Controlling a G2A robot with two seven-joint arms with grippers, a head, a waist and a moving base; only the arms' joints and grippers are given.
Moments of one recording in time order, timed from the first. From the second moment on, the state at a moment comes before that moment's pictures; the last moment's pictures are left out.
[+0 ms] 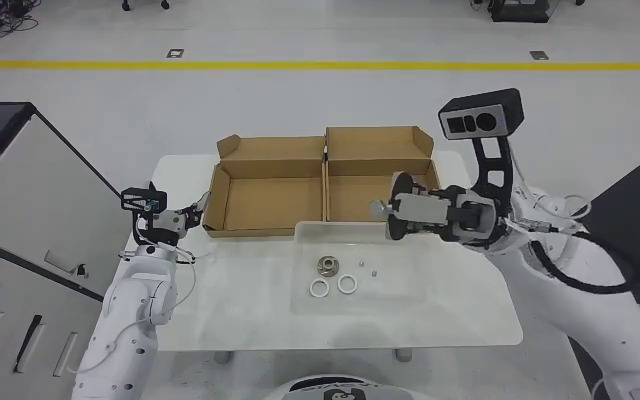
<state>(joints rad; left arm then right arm) 1.73 -1.15 -1.60 -1.80 1.33 0.00 0.00 -1.09 -0.81 1.07 -2.14 0.97 -0.44 0.78</state>
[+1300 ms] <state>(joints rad) 1.73 -1.15 -1.60 -1.80 1.33 0.00 0.00 -1.17 -0.85 1.10 -2.13 1.25 -0.47 0.88</state>
